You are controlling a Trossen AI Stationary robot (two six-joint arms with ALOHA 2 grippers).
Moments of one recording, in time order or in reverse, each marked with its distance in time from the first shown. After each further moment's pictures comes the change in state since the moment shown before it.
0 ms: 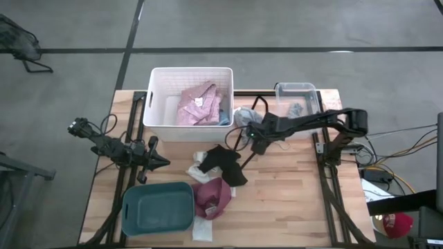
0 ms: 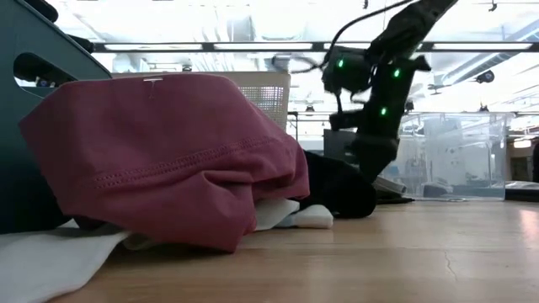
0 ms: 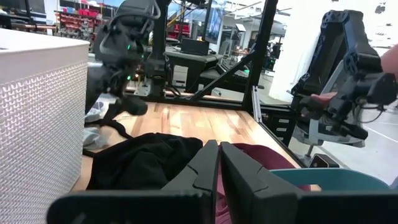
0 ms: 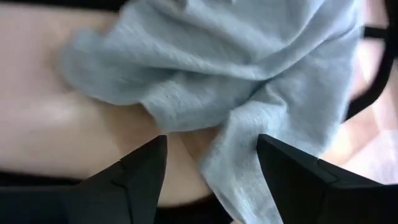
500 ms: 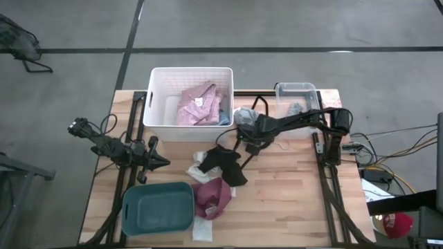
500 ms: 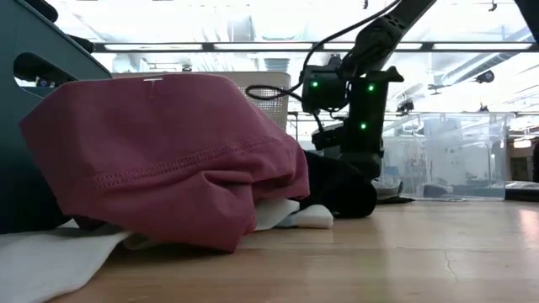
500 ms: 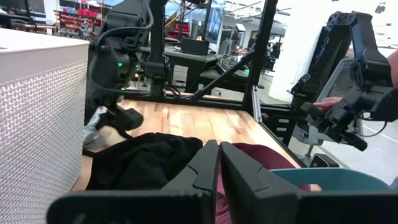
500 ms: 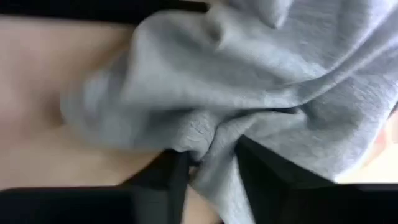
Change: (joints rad) left arm 0.000 0.000 0.000 0.000 0.000 0.000; right arm -0.005 0.189 0.165 -0.107 0.027 0.013
